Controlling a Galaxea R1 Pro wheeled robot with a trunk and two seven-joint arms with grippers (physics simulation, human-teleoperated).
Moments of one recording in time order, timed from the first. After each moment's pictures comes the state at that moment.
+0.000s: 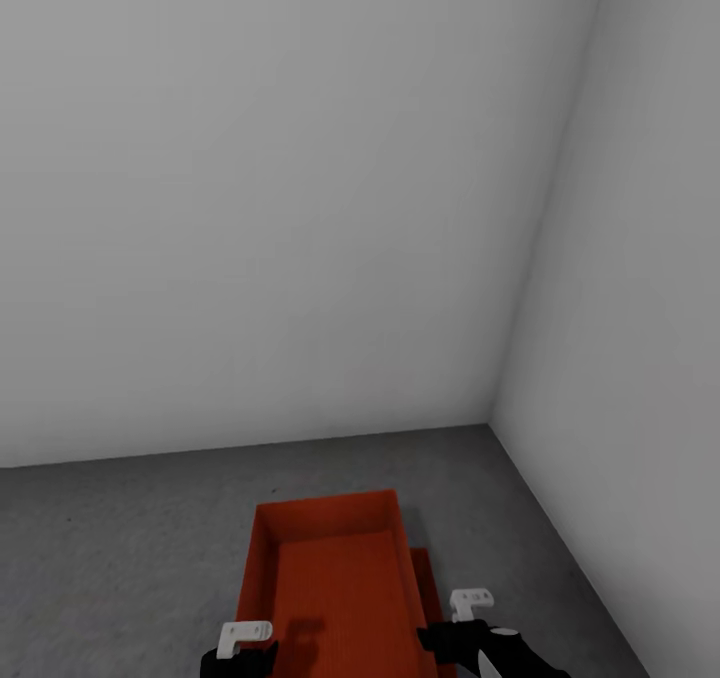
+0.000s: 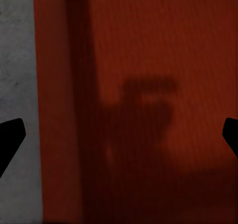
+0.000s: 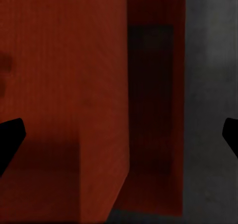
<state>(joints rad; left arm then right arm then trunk) -0.39 0.00 -0.19 -0.20 0.24 -0.20 -0.07 -0.48 0.05 0.03 -0.26 -0.02 0.14 0.16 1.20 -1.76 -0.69</state>
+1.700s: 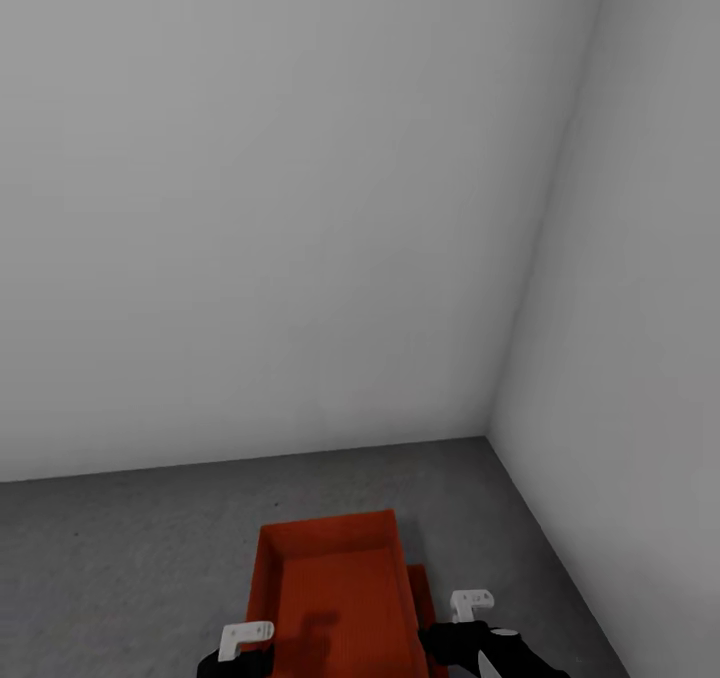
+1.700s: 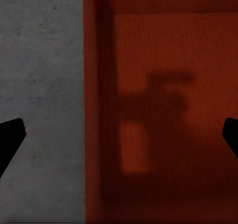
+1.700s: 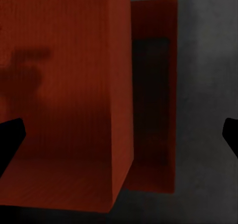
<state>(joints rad) -0.39 -0.03 -0.18 -0.20 0.24 -0.19 0.07 -0.48 0.05 0.03 -0.26 -0.02 0.14 0.15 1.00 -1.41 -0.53</state>
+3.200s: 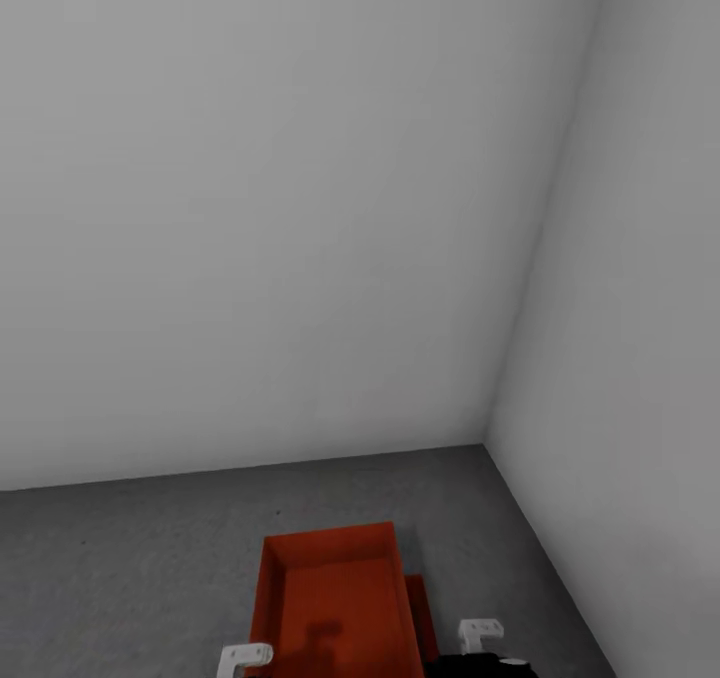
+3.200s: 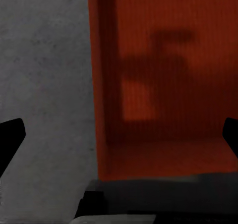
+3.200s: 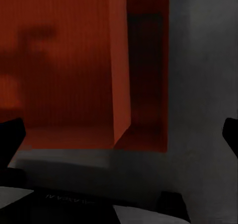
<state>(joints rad) -0.39 -0.03 -0.19 -0.18 0.24 -0.03 0.07 -0.44 0.04 0.03 -0.23 -0.02 0.14 0.14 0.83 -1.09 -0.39</state>
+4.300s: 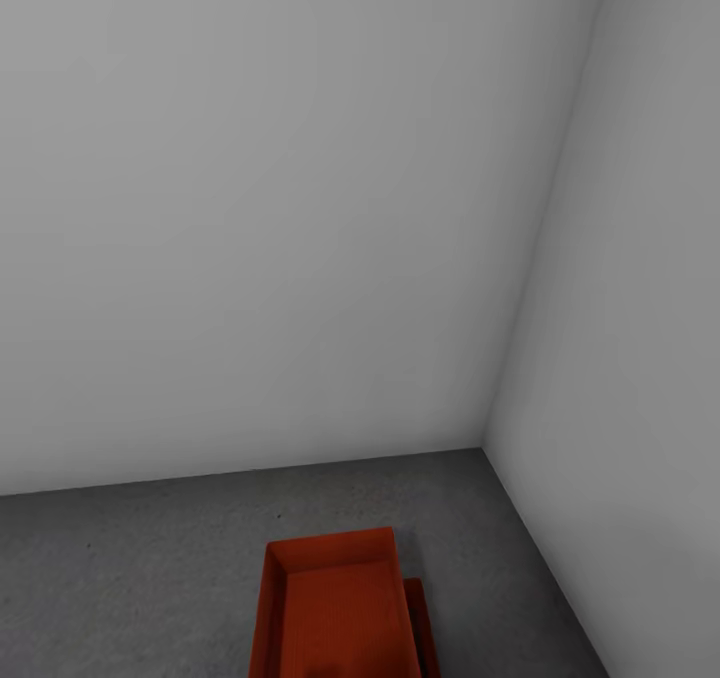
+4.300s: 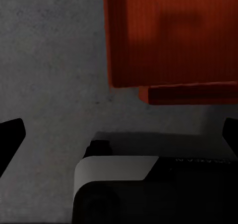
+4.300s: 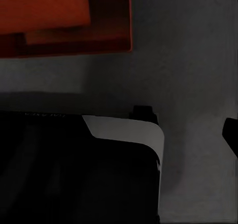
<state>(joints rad) -0.29 -0.03 -0.18 -0.16 0.24 -0.04 0.07 -0.28 -0.04 0.02 -0.17 -0.02 0.13 0.13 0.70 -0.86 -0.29</state>
